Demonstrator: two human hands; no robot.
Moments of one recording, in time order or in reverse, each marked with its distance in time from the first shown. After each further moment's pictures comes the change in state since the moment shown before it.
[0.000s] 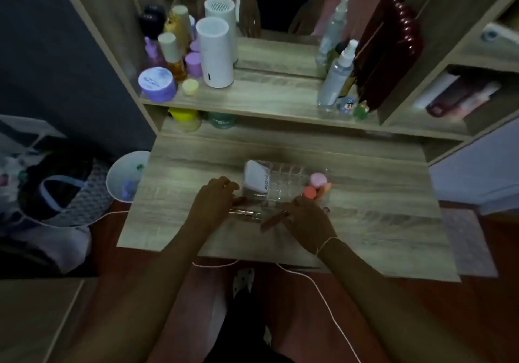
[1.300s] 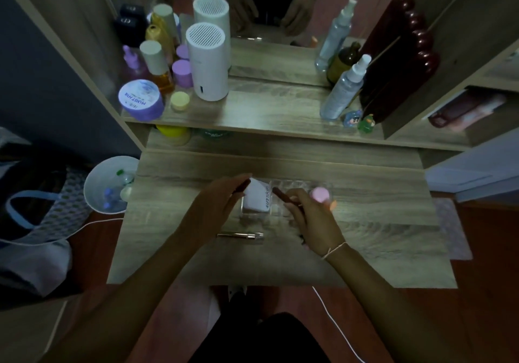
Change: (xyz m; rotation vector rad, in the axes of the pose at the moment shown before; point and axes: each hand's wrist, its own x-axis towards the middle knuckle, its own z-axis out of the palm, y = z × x) left_hand 0.036 -0.011 -0.043 -0.458 0.170 0.250; right_hand 0.036 -0.002 -0.028 0.502 0.247 0.116
